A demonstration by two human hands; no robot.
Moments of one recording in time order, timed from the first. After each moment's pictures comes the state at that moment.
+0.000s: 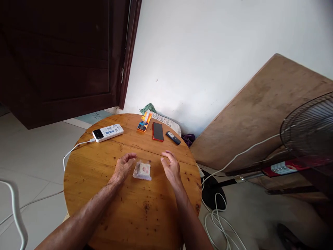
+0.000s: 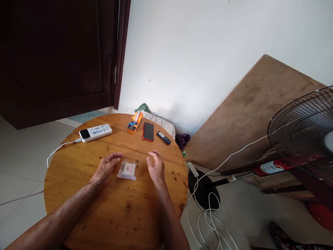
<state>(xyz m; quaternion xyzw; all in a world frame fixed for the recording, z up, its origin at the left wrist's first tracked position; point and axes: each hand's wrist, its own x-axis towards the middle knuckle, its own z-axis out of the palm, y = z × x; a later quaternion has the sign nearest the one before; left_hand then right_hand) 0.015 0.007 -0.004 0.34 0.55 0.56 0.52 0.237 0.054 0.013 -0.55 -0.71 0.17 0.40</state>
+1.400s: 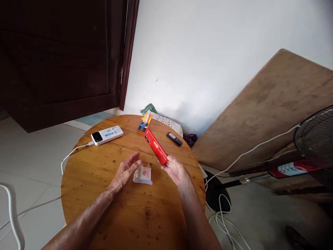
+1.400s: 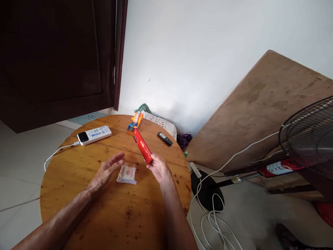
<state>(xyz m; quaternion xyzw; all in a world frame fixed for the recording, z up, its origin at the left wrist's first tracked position) 0.017 0.001 0.018 0.29 0.44 0.59 0.61 0.231 0.059 0.061 -0.47 -0.40 0.66 0.43</state>
